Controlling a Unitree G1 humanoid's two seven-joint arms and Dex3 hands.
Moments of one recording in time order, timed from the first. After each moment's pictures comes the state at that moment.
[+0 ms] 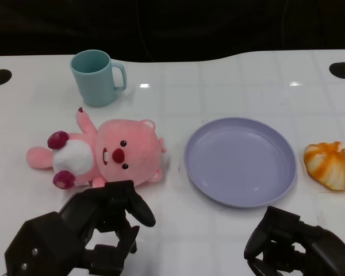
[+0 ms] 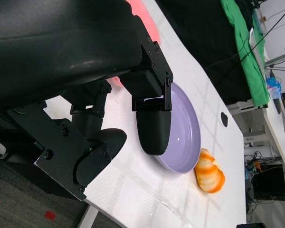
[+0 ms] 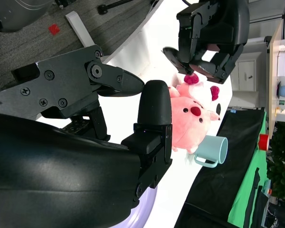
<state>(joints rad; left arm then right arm) 0.18 0.21 -0.12 -0.30 -0.03 0.09 -0.27 0.43 -0.22 0.15 -0.61 0.11 0.22 0.29</state>
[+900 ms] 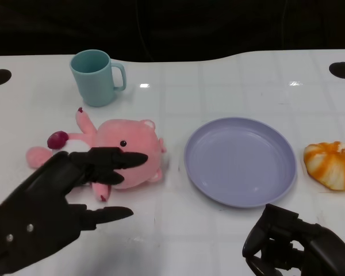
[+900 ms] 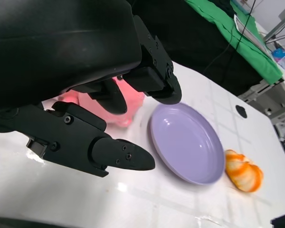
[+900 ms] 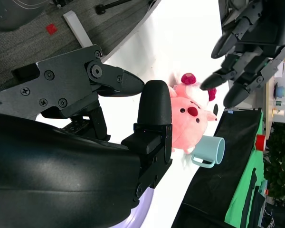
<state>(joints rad) 0.04 0.47 -0.06 -0.49 0.09 0.25 -0.40 0.42 -0.22 0.16 -0.61 0.11 0.21 0.29</state>
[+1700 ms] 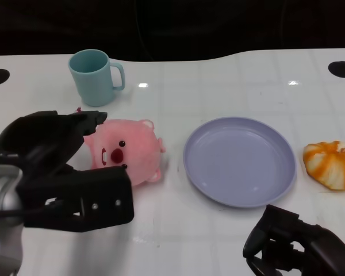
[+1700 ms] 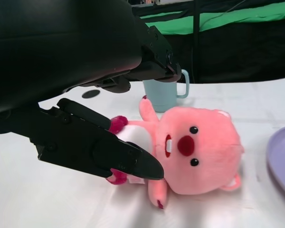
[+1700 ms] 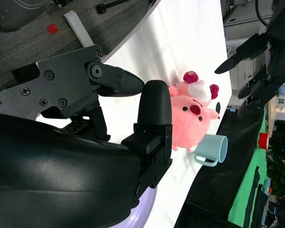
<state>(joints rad) -0.26 0.57 -0.33 -0.36 0.78 0.47 -0.45 0.42 -0.22 0.16 -0.60 0.11 0.21 0.28</state>
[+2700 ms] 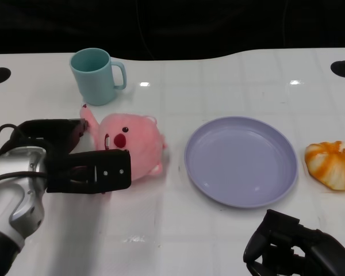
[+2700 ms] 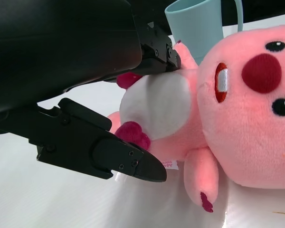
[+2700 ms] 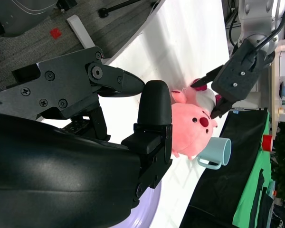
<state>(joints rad) -0.55 0.42 -0.44 0.43 0.83 0.28 -0.28 0.45 -0.22 0.16 -0.62 0.11 0.21 0.29</state>
